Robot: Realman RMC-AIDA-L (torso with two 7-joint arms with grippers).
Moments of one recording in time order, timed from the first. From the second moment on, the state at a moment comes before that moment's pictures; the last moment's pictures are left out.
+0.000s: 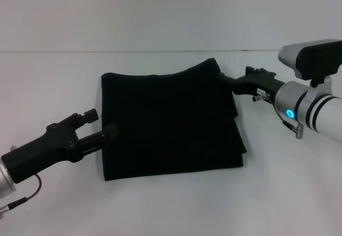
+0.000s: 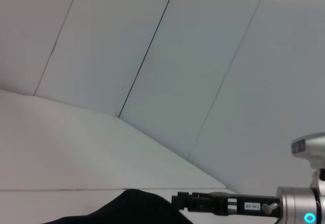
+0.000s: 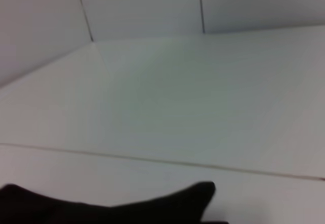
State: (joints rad) left arm -0.35 -2.11 0.55 0.51 1.76 1.55 -1.29; right arm 0.90 2.11 -0.43 -0.04 -1.58 -0.57 0.91
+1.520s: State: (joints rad) left arm -0.33 -2.07 0.56 0.54 1.92 1.67 -1.14; right arm 0.49 2.09 -0.61 -0.26 -1.64 -1.33 0.85
